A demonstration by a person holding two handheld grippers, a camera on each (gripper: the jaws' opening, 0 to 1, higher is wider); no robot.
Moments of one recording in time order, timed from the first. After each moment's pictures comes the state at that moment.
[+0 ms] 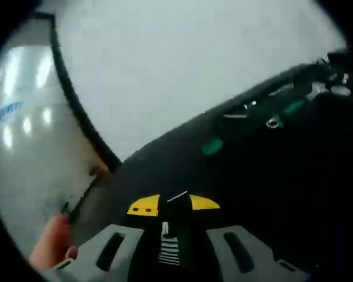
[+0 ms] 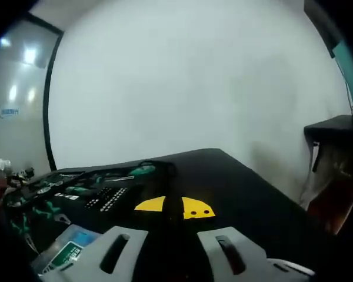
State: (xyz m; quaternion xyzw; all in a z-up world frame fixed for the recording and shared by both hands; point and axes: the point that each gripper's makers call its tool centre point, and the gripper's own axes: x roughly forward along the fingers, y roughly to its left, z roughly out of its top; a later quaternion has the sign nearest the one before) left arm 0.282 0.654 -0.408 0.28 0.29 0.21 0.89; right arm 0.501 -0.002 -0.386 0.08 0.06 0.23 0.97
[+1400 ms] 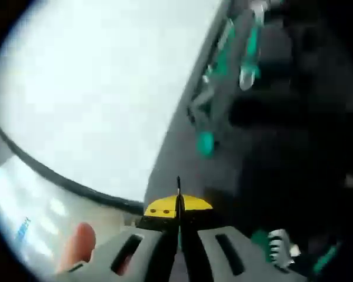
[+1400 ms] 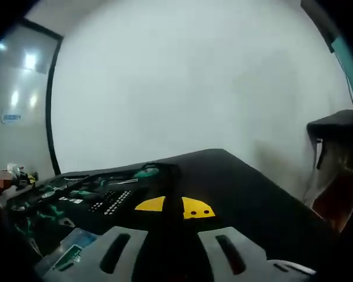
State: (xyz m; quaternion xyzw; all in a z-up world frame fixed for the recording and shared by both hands) left arm 0.299 0.623 -0.360 0.49 0.25 0.12 0.82; right arm 0.507 0.000 -0.382 0.10 0.05 0.25 0.96
